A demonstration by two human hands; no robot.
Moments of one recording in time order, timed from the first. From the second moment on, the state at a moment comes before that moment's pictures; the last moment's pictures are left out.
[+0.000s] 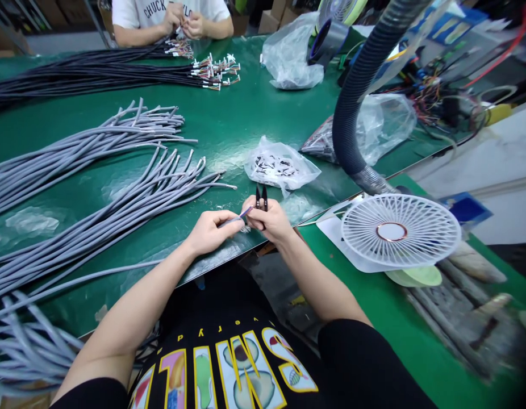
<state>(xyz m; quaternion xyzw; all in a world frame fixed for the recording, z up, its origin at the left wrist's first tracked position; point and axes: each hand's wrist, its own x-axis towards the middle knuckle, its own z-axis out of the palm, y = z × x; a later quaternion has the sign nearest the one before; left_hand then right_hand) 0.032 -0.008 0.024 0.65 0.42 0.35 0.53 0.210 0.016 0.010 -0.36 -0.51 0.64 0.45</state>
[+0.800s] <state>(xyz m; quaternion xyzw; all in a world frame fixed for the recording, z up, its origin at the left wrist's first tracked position) 0.037 -0.012 0.006 0.82 0.34 0.38 0.25 0.215 0.017 0.039 -0.42 -0.71 0.32 0.47</state>
